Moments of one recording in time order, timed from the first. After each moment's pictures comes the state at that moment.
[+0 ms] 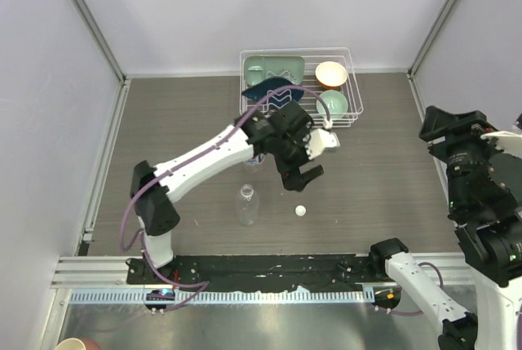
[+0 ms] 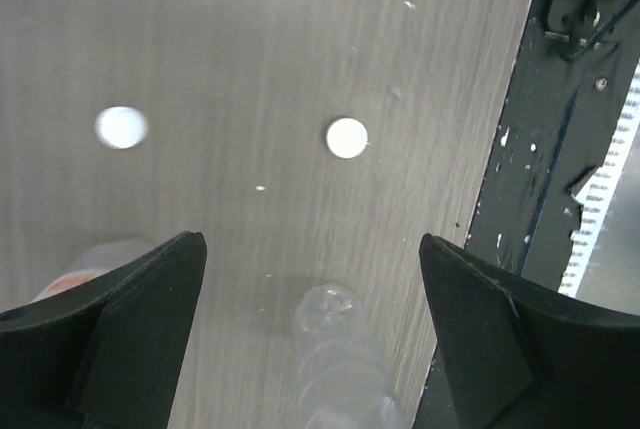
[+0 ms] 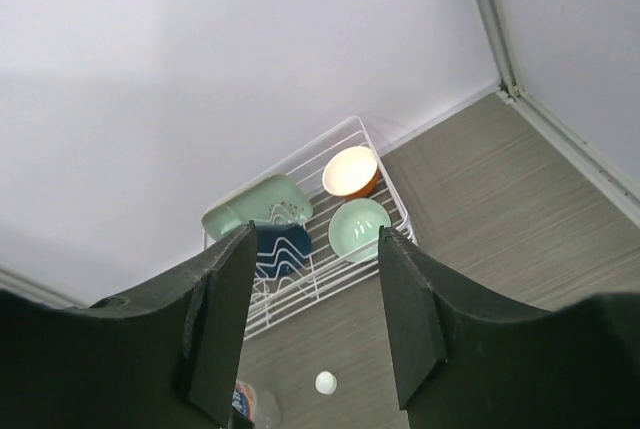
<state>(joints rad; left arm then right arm) -0.95 1.81 1.89 -1.03 0.31 0.31 0.28 0.67 1.41 -0.71 0.50 0.52</state>
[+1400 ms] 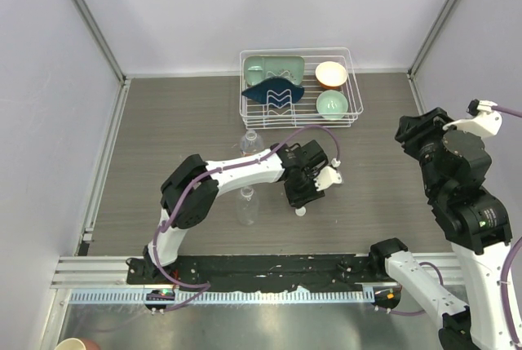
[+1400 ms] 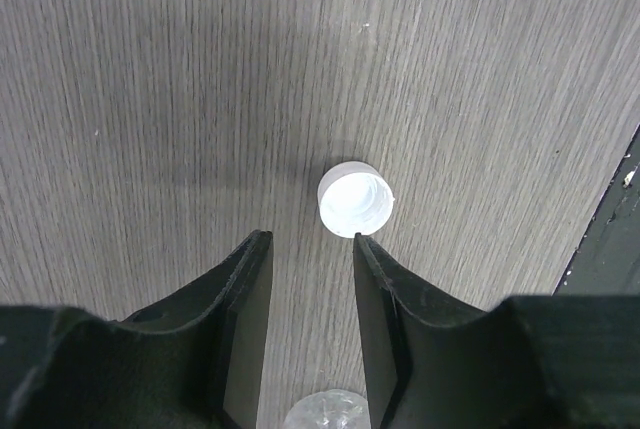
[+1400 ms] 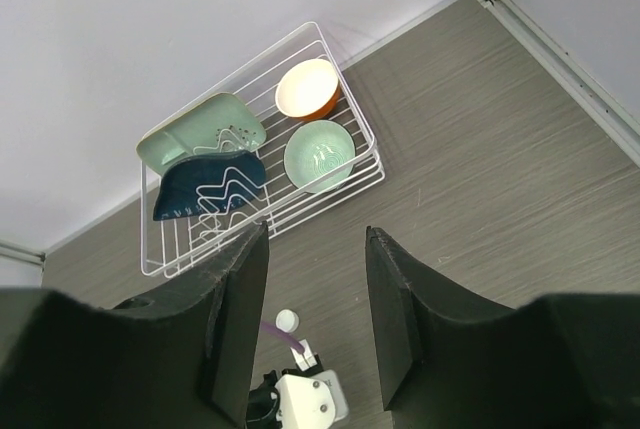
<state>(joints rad) -1.05 2.06 1.61 -0.75 0.24 0.32 0.28 0.72 1.31 -0.78 0.49 0.58</state>
